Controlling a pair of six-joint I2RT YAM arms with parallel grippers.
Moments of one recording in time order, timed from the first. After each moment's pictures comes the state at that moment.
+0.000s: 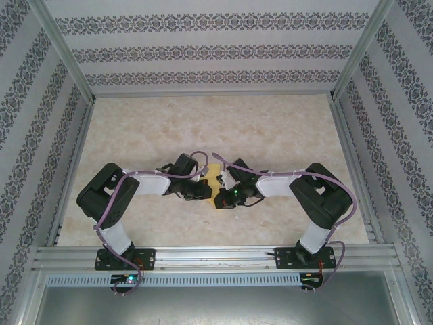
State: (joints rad) left arm -0.57 1.74 0.75 -0.03 0.58 -0.64; right arm 0.71 1.73 0.75 -0.14 -0.64 0.57
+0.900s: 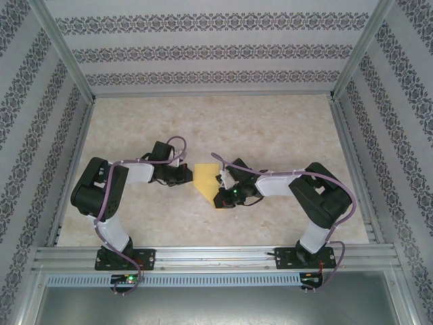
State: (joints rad) left arm -0.28 1.75 0.80 -0.08 0.59 -0.49; right arm 0.71 1.74 0.76 -0.15 -0.63 0.57
